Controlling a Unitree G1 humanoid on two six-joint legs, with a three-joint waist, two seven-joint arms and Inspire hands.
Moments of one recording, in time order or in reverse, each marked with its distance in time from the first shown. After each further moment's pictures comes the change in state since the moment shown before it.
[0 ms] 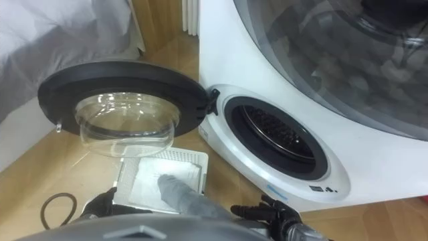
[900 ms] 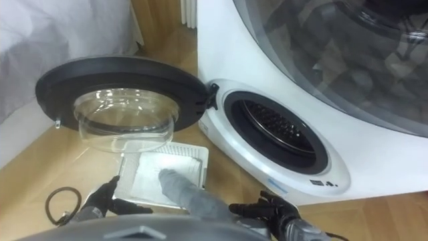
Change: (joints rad) left arm -0.033 0.001 -0.054 0.001 0.182 -0.070 0.084; right arm -0.045 -0.002 0.049 0.005 -0.017 -0.025 -0.023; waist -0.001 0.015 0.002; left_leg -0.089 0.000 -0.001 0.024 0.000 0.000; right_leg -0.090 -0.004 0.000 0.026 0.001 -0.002
